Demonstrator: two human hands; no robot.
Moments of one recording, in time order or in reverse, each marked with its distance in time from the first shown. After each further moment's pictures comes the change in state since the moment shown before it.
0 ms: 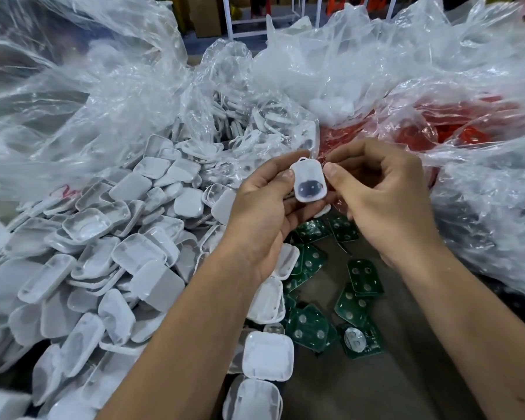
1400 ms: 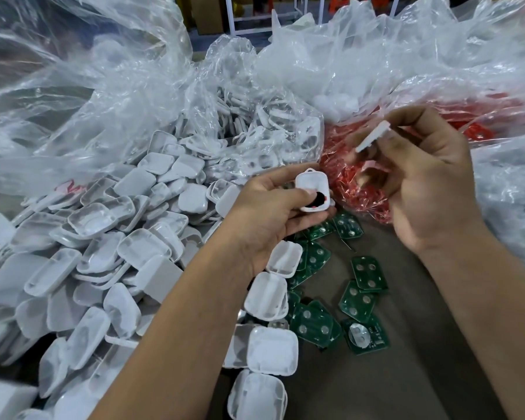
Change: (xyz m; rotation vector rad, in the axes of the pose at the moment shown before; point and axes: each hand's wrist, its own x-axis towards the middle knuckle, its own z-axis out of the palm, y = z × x) left_hand -0.005 0.009 -0.008 0.213 -0.067 -0.128; right_hand 0.011 -0.007 -0.018 0.633 -0.035 0.102
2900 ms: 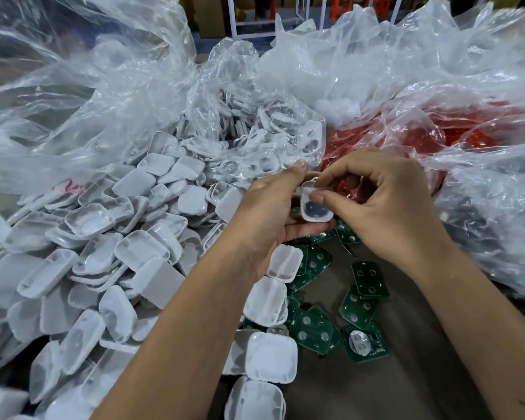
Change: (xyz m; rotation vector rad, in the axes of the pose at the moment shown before) left_hand 0.000 0.000 0.004 0.039 0.056 0.010; right_hand -0.009 0.008 0.008 -0.901 -0.241 -0.270
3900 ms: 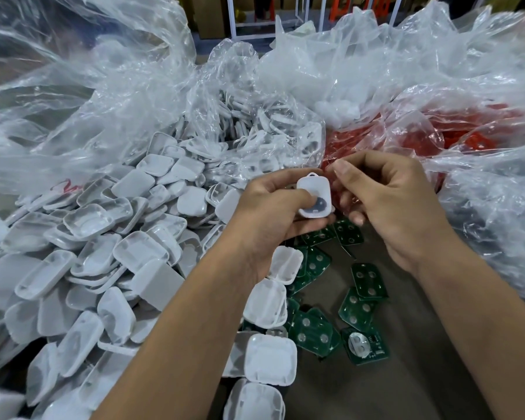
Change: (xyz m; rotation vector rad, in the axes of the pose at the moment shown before) left_hand 0.000 -0.001 -0.001 -0.005 -0.024 0.047; right_hand 0.001 0.012 0.004 0.513 0.043 0.407
